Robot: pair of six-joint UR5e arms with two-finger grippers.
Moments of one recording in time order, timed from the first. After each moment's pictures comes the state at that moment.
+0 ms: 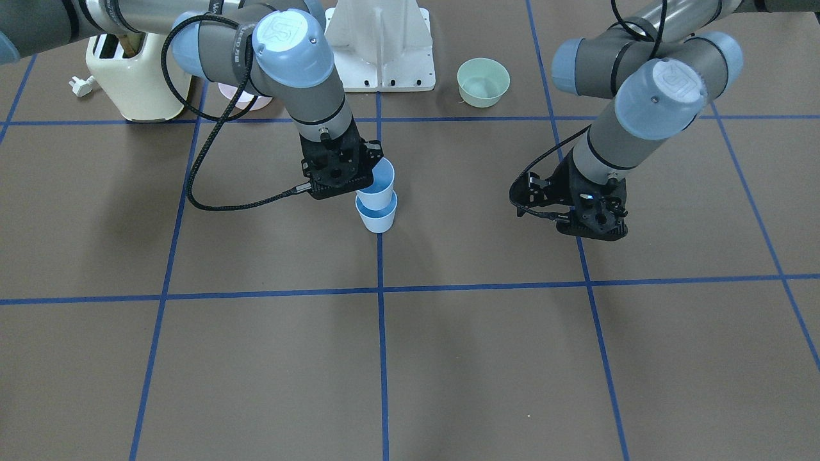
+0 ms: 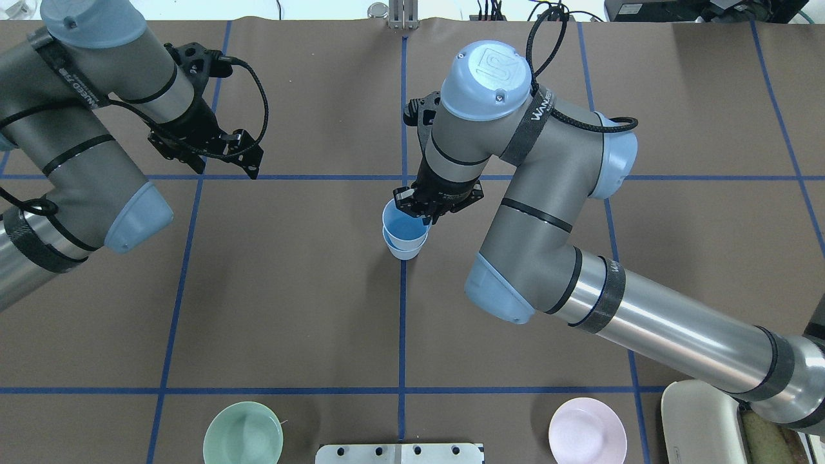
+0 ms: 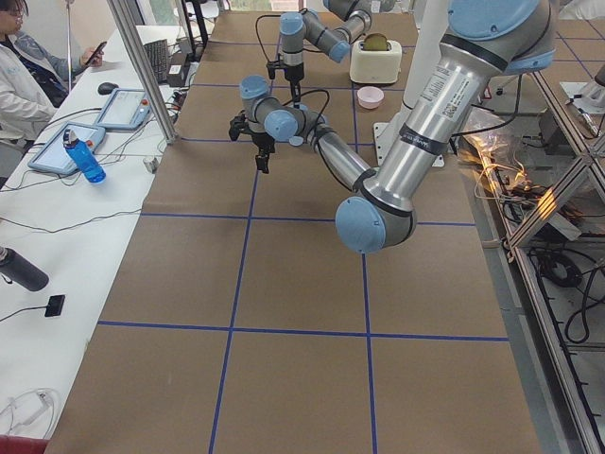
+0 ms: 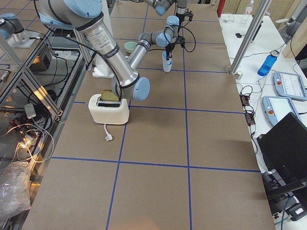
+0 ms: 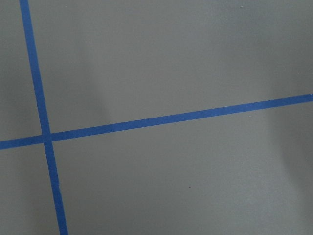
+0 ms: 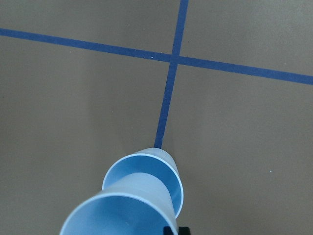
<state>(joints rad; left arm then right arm) -0.88 -2.10 -1.71 -1.55 -2.23 -0.75 0.62 -0.80 1.65 -1.61 2.07 0.97</state>
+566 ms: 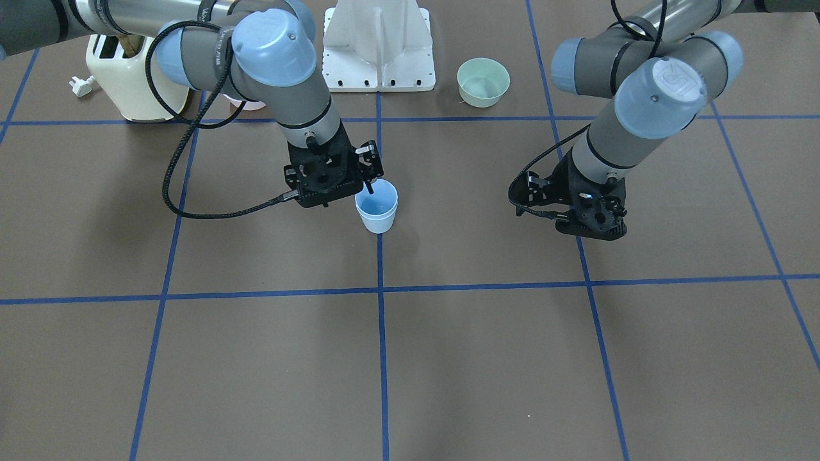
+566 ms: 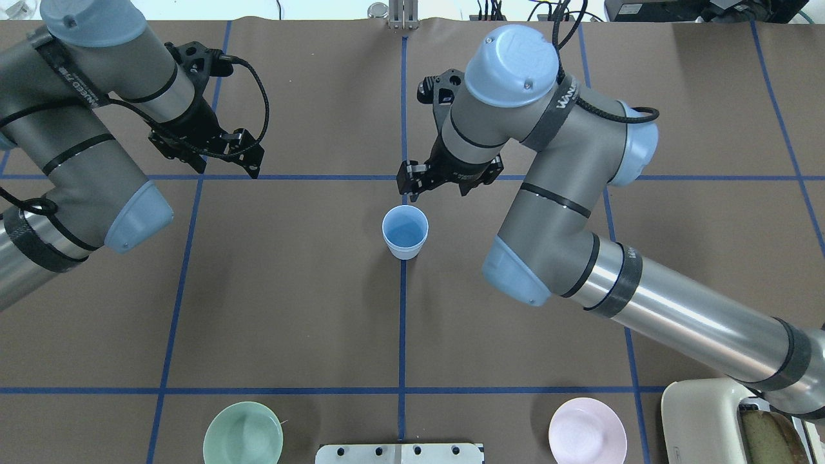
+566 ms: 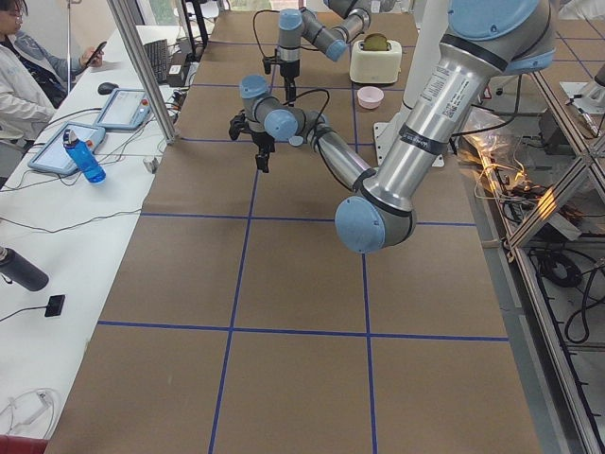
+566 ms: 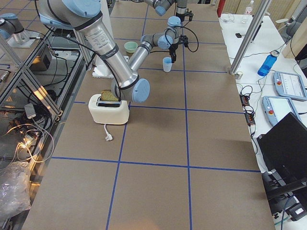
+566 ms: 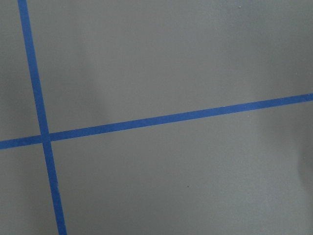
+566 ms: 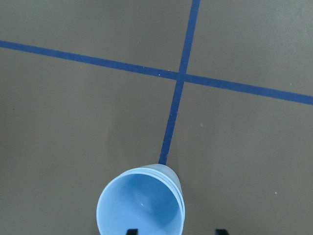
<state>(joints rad) -0.88 -2.10 -1.71 -1.55 -2.23 -0.75 0.68 -0.83 1.66 -1.54 2.05 0.96</state>
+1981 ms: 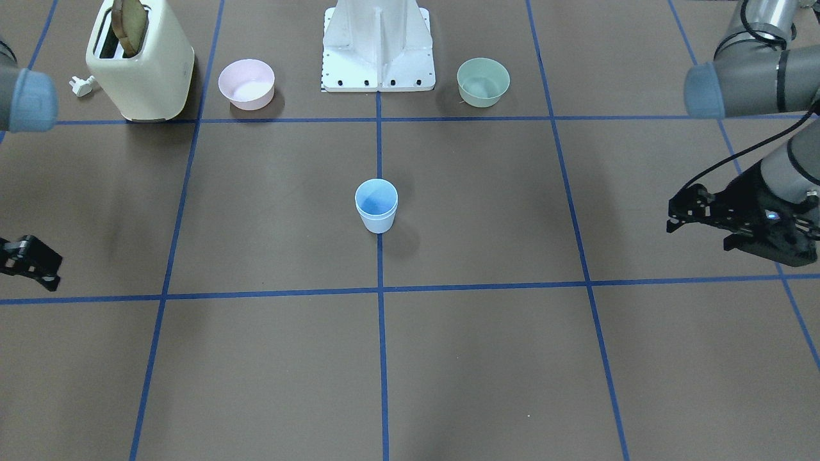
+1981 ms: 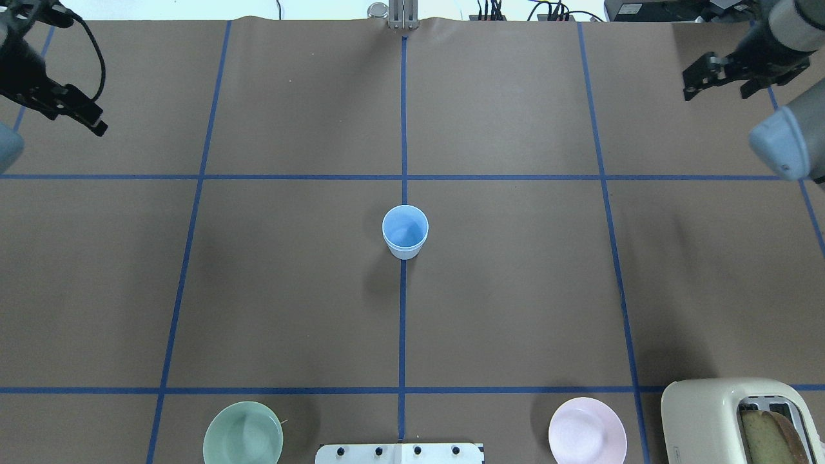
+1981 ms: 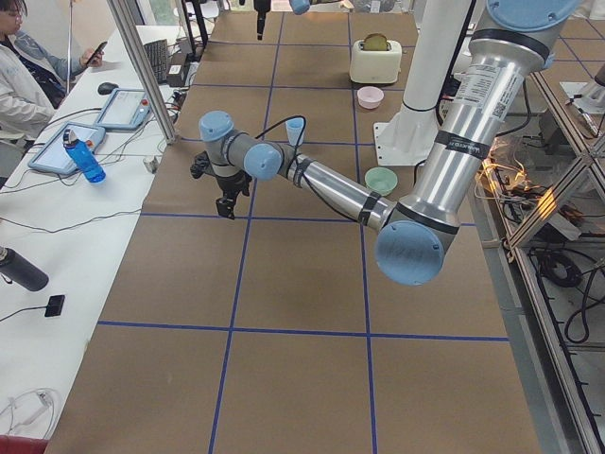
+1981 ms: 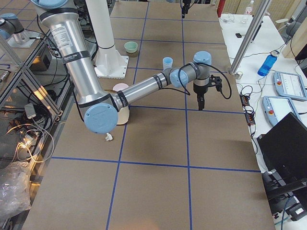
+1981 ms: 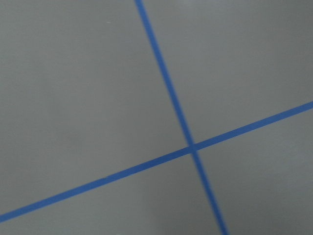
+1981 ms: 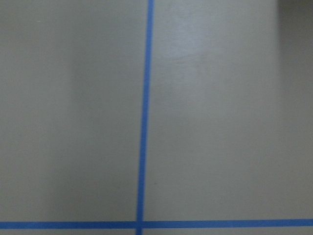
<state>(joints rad) -1.21 -1.92 -1.64 -1.54 -2.33 -0.16 1.23 -1.24 1.66 -1.52 2.16 0.53</state>
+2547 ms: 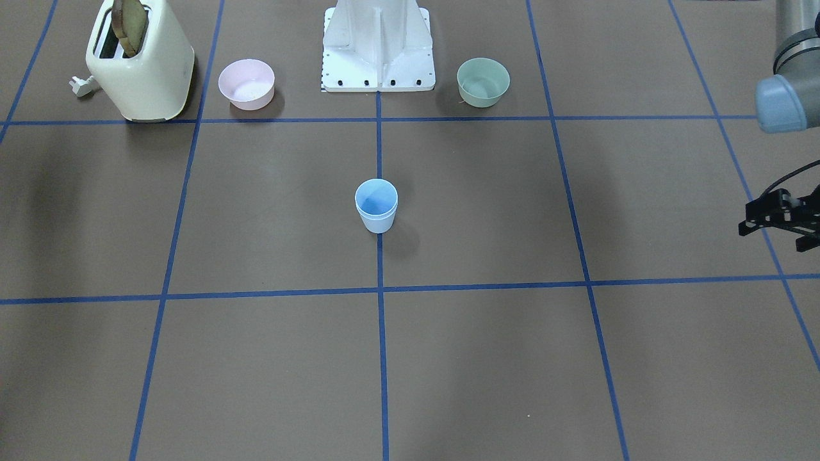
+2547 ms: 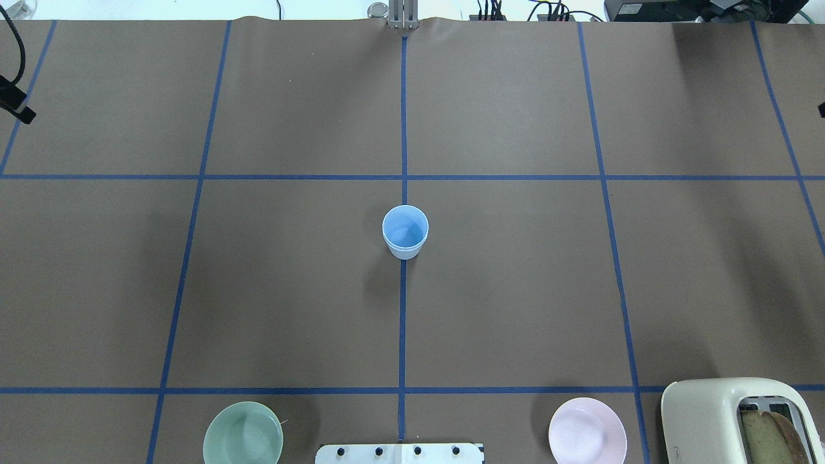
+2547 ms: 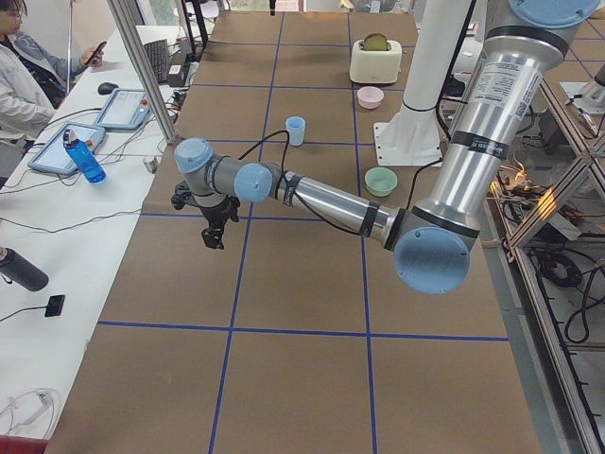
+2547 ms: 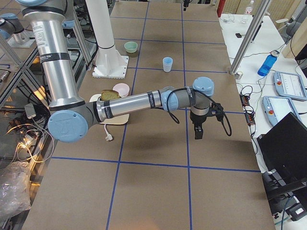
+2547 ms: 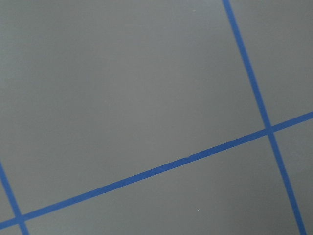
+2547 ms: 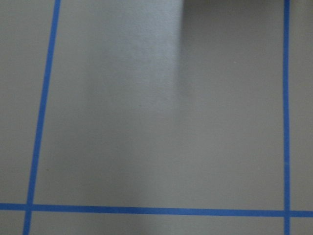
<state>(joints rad) -1.33 -1.89 -1.56 -1.47 -2.38 -0.03 1.45 -1.41 1.63 -1.59 2.25 0.17</state>
